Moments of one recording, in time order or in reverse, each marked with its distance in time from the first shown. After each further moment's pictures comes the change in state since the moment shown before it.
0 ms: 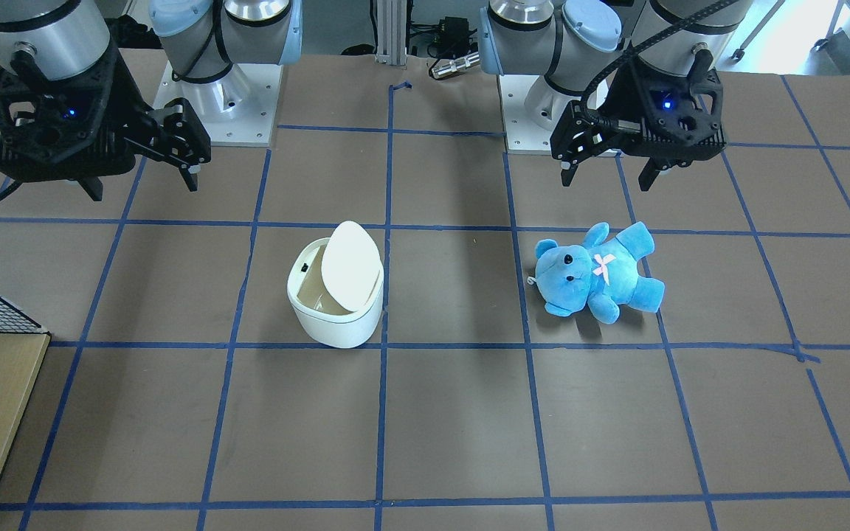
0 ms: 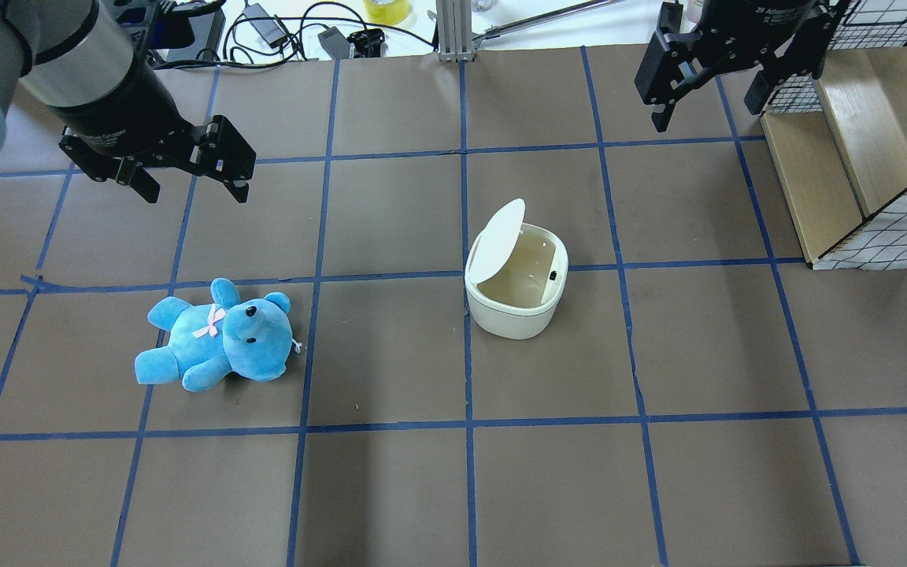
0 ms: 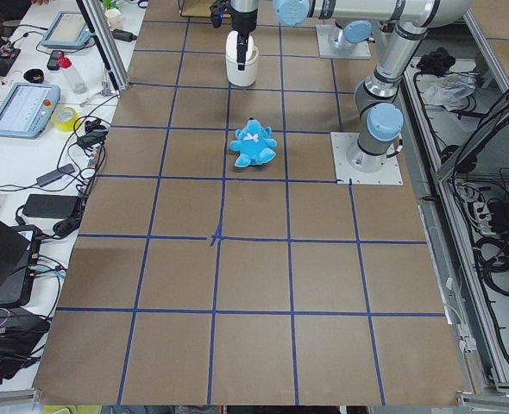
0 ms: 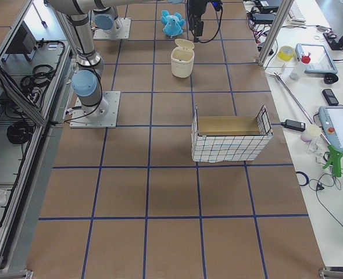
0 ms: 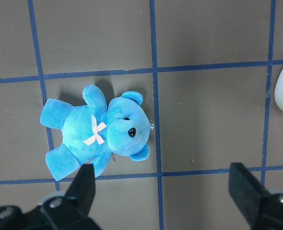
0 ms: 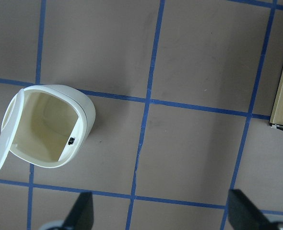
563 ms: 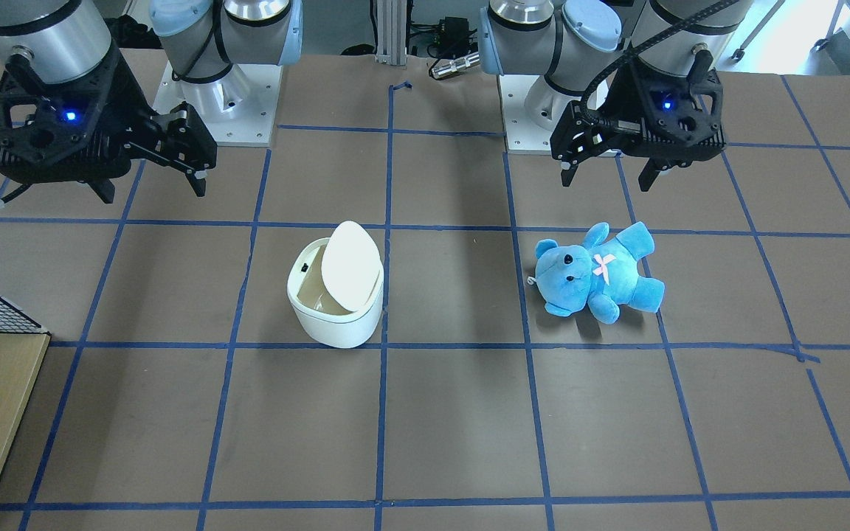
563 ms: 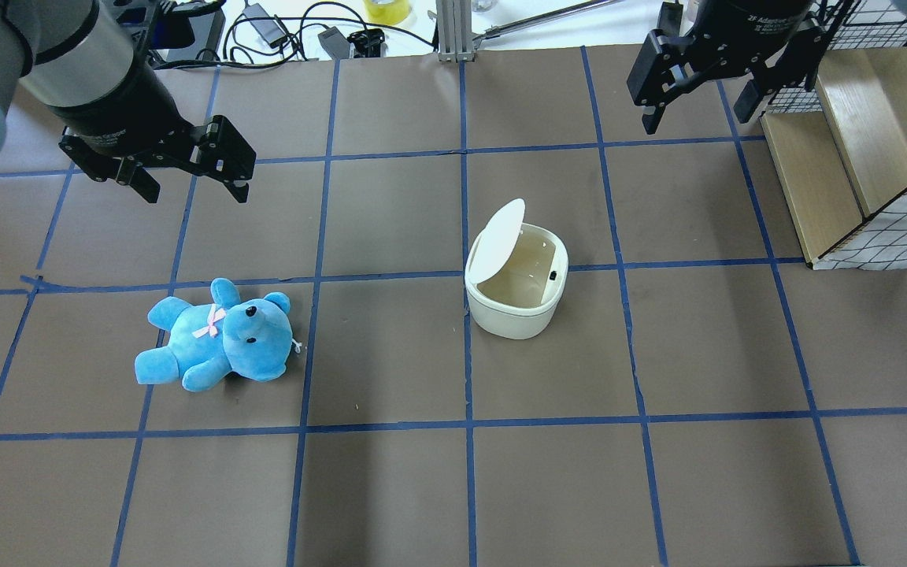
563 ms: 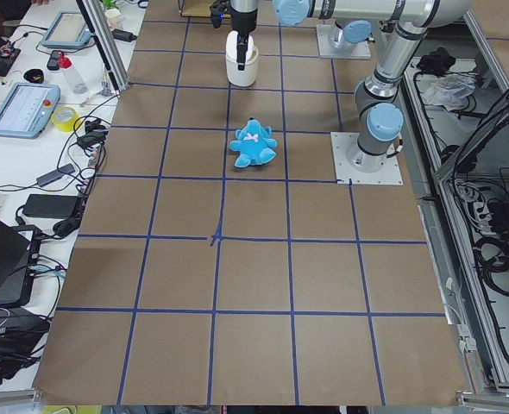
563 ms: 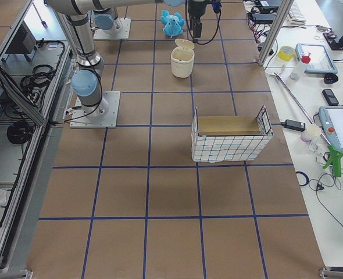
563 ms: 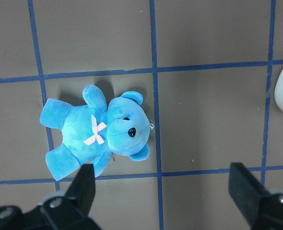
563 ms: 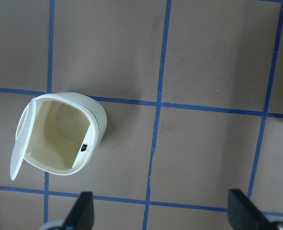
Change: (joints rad) left arm 0.000 0.000 0.000 0.000 0.000 0.000; right arm -0.003 -0.019 0.049 -0.059 0.051 0.019
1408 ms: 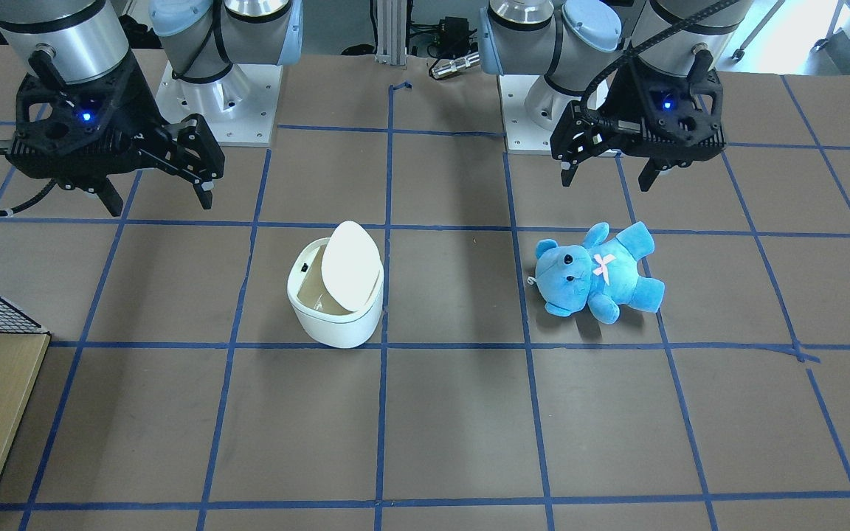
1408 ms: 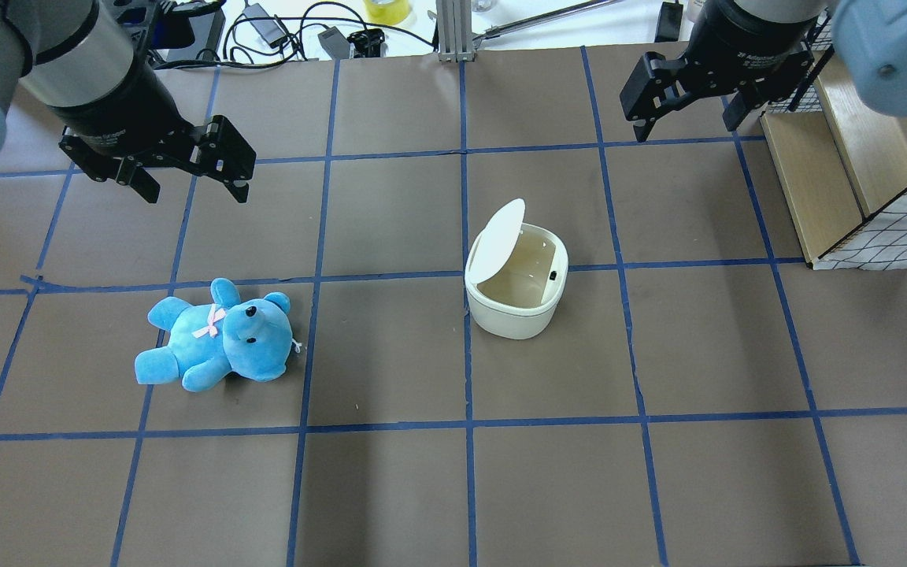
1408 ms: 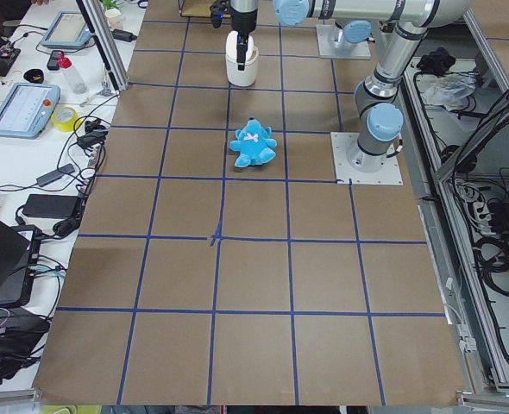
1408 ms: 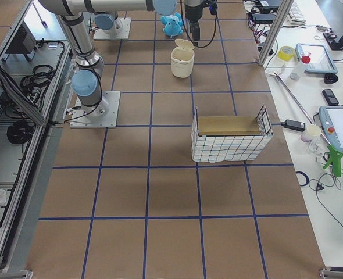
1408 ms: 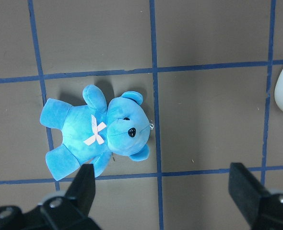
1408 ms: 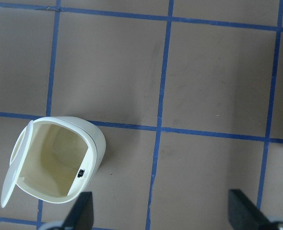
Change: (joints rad) left arm 0.000 0.000 0.000 0.000 0.000 0.000; right arm -0.001 -0.058 0.132 -0.195 0.001 0.000
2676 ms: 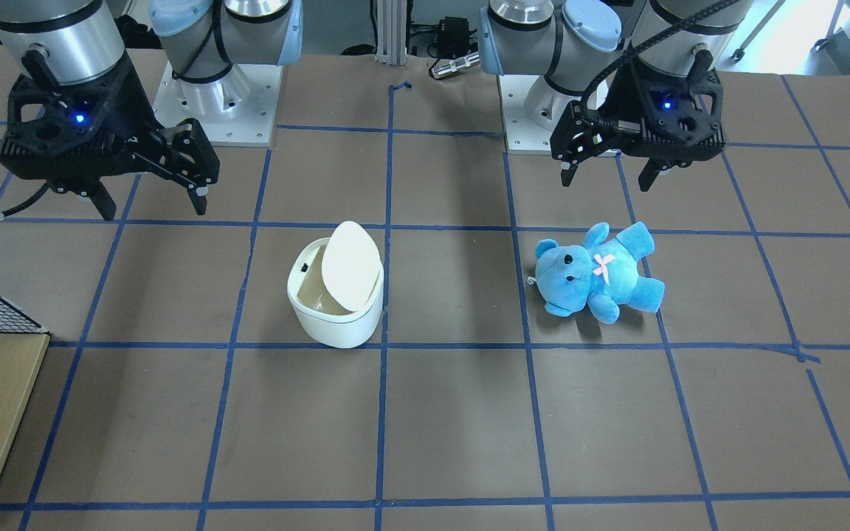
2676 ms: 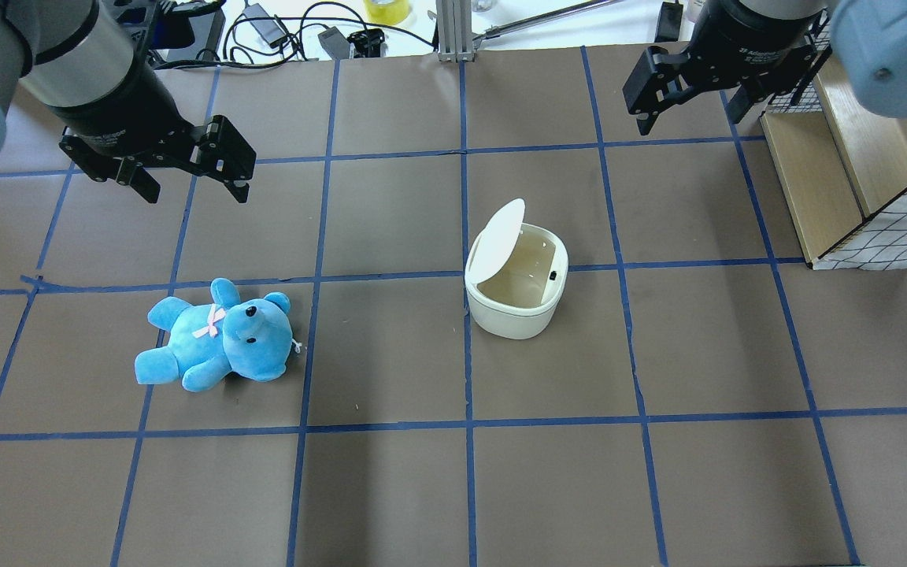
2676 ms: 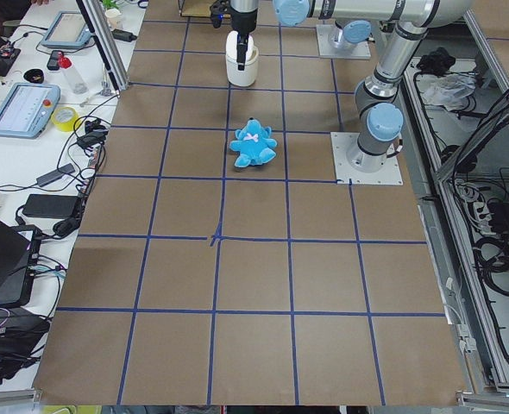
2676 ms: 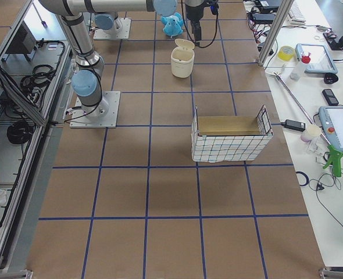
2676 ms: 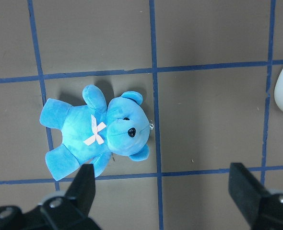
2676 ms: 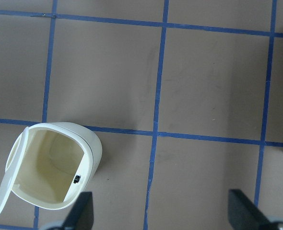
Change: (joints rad) left arm 0.000 0.000 0.000 0.000 -0.001 0.000; right arm -0.001 0.001 0.001 -0.012 -0.010 0.006
